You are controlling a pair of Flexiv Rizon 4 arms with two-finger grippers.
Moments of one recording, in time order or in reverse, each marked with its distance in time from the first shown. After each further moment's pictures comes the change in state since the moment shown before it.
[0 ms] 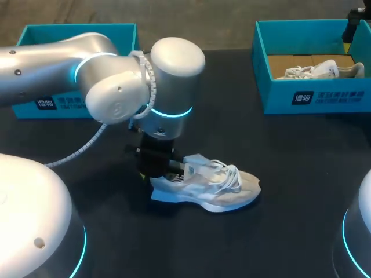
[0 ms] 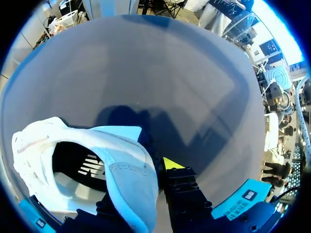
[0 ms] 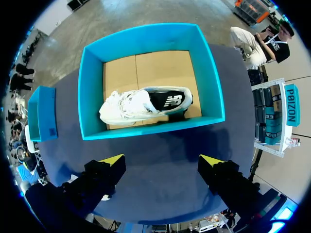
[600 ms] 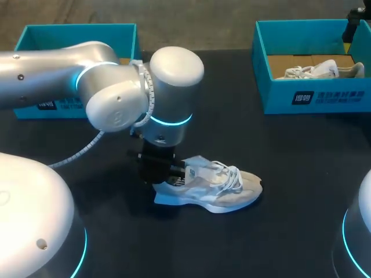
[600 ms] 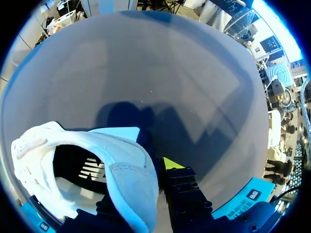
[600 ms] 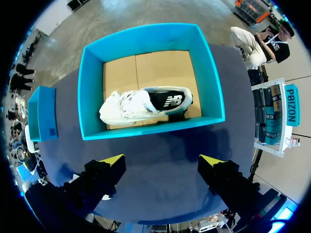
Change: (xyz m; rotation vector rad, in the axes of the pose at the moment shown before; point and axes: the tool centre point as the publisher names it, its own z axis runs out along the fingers) left arm -0.007 -0.005 0.012 -0.023 -0.017 0.018; right arm 0.000 0.000 0.000 0.000 0.000 0.000
